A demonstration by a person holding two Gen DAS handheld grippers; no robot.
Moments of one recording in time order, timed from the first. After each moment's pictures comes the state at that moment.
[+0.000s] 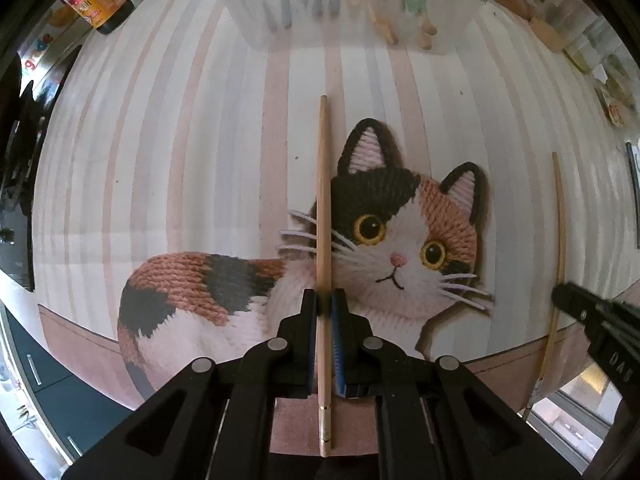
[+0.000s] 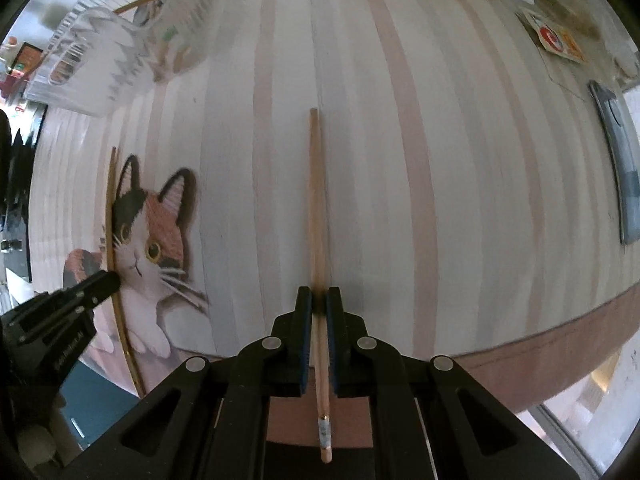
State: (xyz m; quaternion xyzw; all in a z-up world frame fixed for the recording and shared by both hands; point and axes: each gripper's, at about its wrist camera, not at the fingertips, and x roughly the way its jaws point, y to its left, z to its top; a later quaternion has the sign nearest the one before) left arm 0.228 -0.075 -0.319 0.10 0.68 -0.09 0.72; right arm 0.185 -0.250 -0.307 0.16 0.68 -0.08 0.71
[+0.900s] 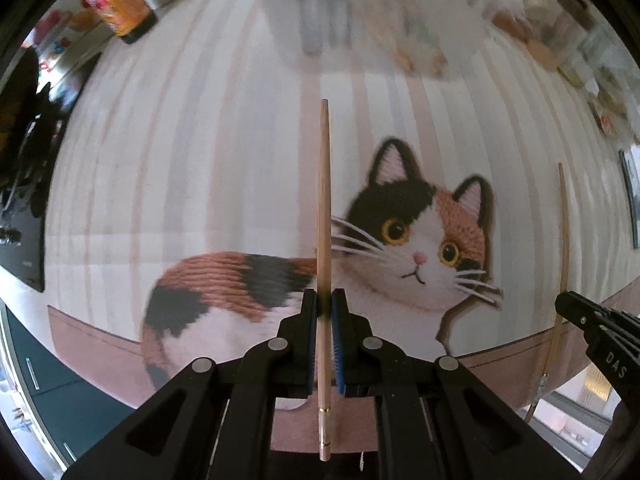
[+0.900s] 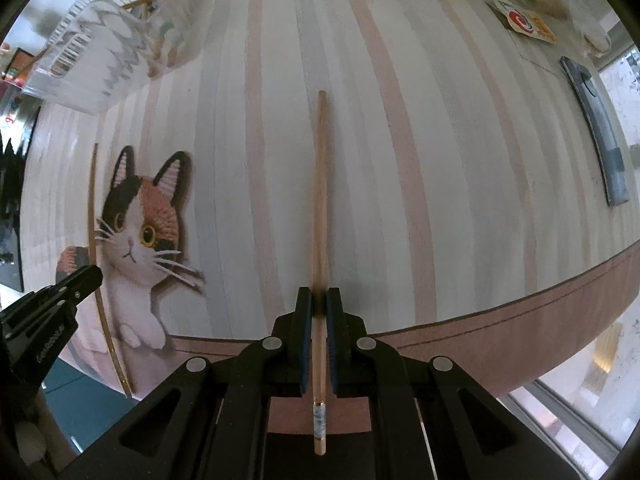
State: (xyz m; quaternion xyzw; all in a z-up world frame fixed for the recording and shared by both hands) left arm 0.210 -0.050 -0.290 0.09 0.64 -0.08 0.76; right arm 0.139 -0.227 -0.316 0.16 0.67 -0.11 0.72
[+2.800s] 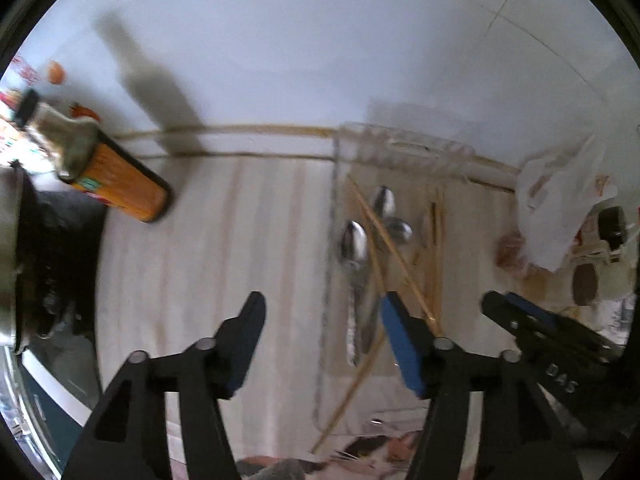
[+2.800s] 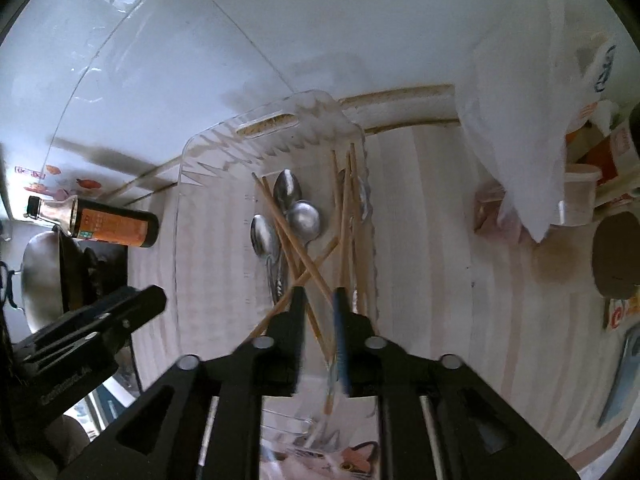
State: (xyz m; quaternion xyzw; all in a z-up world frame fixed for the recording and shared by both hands) left arm 0.441 -0.061 -0.165 0.03 0.61 -0.07 0.79; right arm 0.443 -0.239 -0.213 0.21 0.61 -0.01 0.76
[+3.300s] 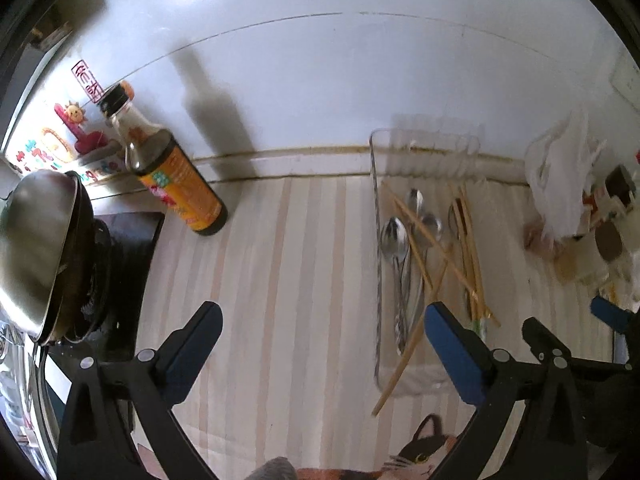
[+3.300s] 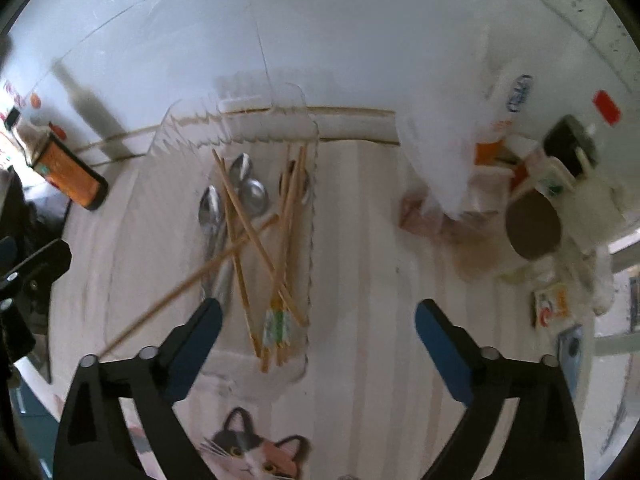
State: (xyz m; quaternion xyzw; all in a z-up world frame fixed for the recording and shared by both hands) left arm 0.373 -0.031 -0.159 0.08 0.51 -0.05 0.85; right arm 0.366 -0.212 -0.198 0.06 0.56 -0.10 0.82
